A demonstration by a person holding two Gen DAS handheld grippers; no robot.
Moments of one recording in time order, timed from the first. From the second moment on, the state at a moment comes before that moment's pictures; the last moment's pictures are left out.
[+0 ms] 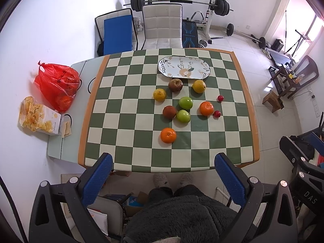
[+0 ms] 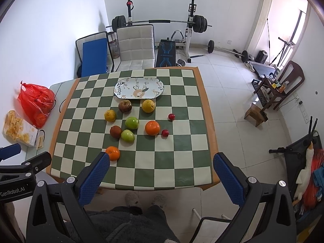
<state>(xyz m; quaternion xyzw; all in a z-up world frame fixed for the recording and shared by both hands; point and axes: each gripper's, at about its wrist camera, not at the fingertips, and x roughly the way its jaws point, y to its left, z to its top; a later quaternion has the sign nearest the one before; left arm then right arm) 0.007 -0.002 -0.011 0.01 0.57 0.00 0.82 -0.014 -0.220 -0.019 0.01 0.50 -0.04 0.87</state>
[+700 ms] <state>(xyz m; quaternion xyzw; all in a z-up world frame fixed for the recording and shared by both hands) 0.011 -0.005 -0.012 0.01 0.58 0.00 0.82 -0.013 -0.216 -0.019 0.01 0.50 -0.03 0.87</state>
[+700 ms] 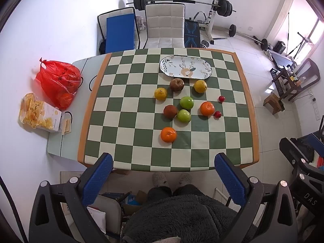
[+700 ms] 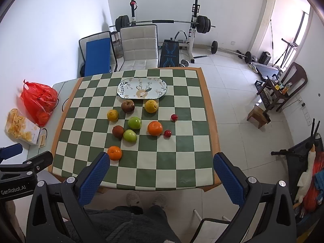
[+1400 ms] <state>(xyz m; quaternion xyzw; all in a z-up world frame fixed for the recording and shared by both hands) 0.082 0.022 -0.121 0.04 0.59 0.06 0.81 0.052 -0.220 -0.109 0.07 0.53 -0.02 0.85</state>
